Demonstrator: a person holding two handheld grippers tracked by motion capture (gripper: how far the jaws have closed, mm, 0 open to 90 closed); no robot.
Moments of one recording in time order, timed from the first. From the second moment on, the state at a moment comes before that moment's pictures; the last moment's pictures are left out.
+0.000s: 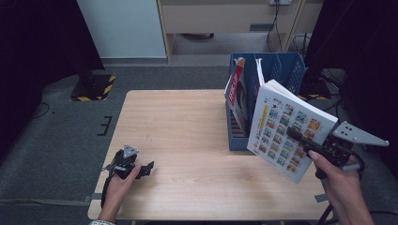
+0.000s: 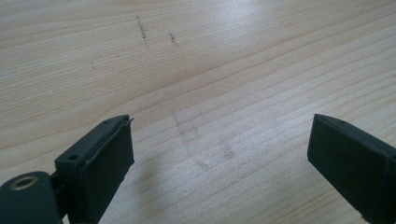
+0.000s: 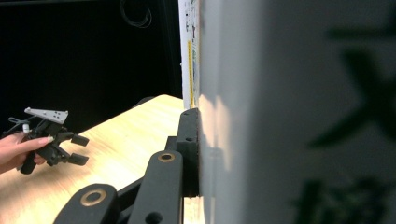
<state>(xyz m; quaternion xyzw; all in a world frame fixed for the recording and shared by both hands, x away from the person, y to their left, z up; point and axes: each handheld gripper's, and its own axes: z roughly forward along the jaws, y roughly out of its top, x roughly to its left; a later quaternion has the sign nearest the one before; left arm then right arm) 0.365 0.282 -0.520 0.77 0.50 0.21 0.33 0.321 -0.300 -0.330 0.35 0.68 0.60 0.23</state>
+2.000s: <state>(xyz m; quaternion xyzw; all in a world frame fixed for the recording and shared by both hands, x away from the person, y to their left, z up) 0.365 0.282 -0.519 0.77 0.50 0.22 0.32 0.363 -0.341 -0.305 0.44 0.63 0.55 0.34</state>
